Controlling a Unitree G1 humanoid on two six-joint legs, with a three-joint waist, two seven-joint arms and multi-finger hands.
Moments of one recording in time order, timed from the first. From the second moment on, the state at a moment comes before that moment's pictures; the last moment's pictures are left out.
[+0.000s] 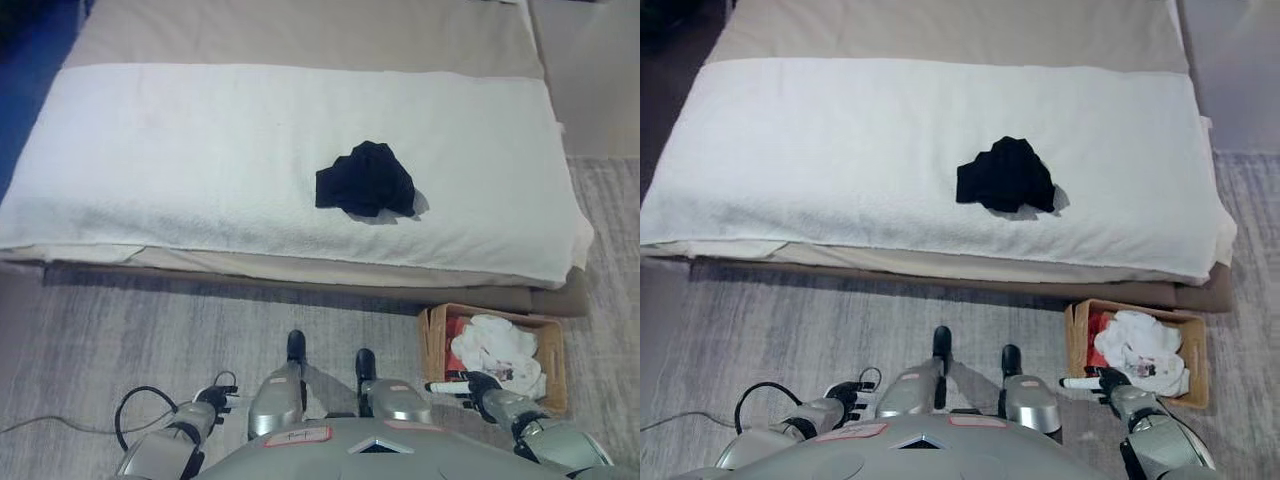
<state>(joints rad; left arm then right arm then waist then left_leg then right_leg) -0.07 0.27 -0.27 1.36 -0.06 0.06 -0.03 -0.08 -0.41 0.31 1.35 0.14 0.05 0.12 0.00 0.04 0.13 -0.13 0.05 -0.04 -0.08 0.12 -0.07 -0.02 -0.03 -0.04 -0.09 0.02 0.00</state>
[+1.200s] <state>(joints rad) -0.14 0.39 -0.31 1.37 -0.06 0.04 -0.03 -0.36 -0.56 0.35 1.12 0.14 0.05 0.11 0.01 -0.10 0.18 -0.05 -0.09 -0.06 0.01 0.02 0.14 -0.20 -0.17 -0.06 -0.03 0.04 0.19</state>
